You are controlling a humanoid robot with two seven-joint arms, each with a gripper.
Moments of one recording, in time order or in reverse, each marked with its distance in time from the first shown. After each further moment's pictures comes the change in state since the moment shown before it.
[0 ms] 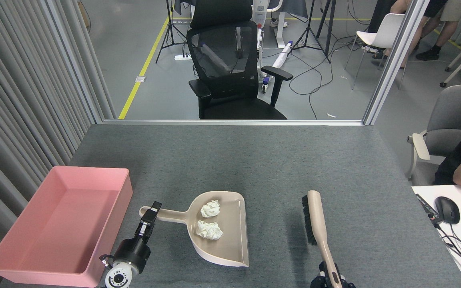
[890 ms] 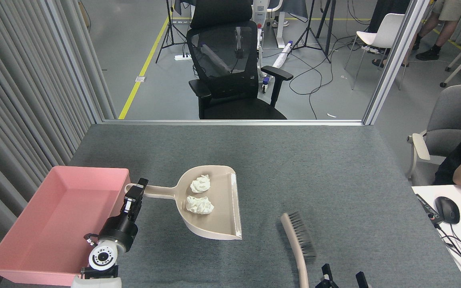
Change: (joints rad) left arm -0.009 0.012 -0.004 -0.245 0.081 0.200 -0.078; right arm 0.004 -0.004 -0.081 0.002 -0.047 -0.069 0.012
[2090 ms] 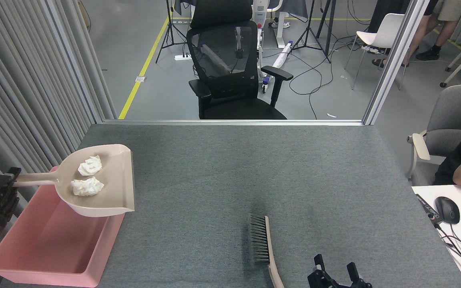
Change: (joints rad) left arm -0.009 0.580 0.028 0.137 0.509 0.100 -0.056; right arm -0.044 0.027 0.020 0.008 -0.011 -0.001 -0.005
